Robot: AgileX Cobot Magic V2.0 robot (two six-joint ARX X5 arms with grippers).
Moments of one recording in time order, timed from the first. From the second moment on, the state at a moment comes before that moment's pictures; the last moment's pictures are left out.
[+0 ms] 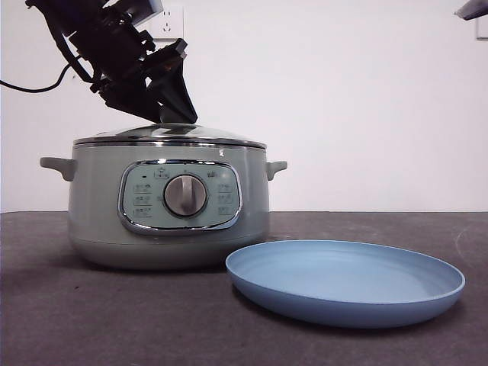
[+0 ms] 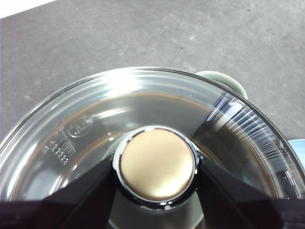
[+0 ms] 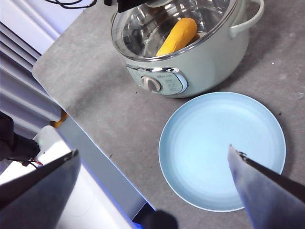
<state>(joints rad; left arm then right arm) -0.36 1.61 1.27 -0.28 0.26 0.14 0.18 0.90 1.05 -0.95 -0.70 -0.14</state>
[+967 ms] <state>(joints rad) -0.32 1.00 1.38 -0.66 0.24 0.08 0.33 1.02 1.06 -0.54 -0.55 0.15</state>
